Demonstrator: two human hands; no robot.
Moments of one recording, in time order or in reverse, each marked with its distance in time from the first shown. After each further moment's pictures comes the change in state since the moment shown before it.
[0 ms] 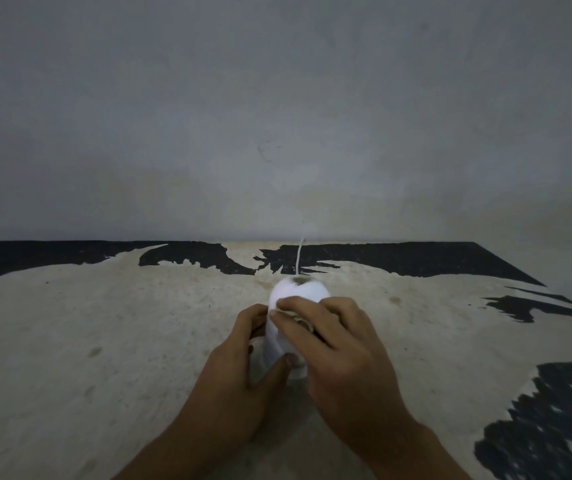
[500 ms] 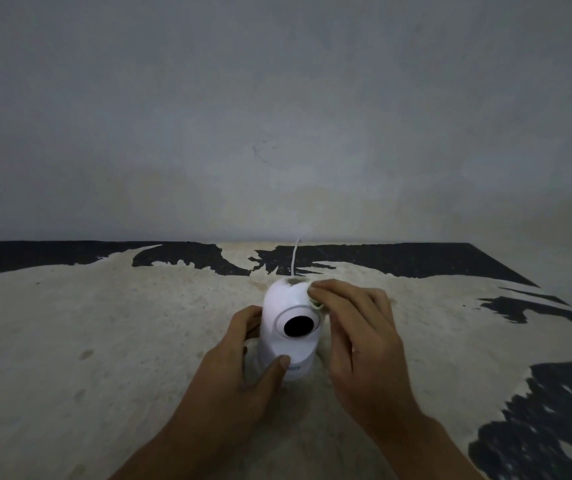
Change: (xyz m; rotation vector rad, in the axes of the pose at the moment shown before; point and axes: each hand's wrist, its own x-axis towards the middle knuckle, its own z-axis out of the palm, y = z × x) left_hand 0.003 -0.004 0.004 0.029 0.006 0.052; right_hand -0.007 0.024 0.004 0.232 0.178 0.282
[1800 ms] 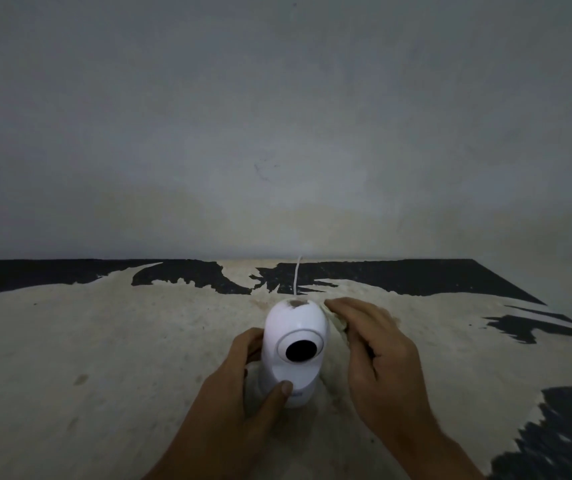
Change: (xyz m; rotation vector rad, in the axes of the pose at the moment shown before) left_hand 0.007 -0.006 -0.001 0.007 -0.043 -0.048; right_hand 0.010 0.010 -0.005 0.154 -0.027 0.189
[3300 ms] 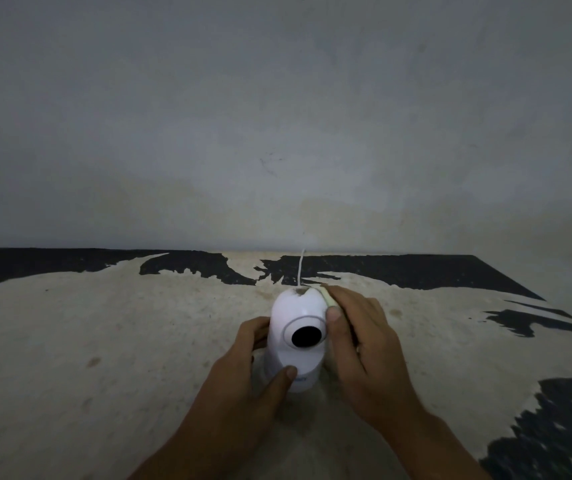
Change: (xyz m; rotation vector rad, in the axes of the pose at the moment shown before) left_hand -0.007 0.003 0.001 -0.068 0.052 0.070; right_hand 0.000 -0.010 0.006 0.060 -0.119 0.027
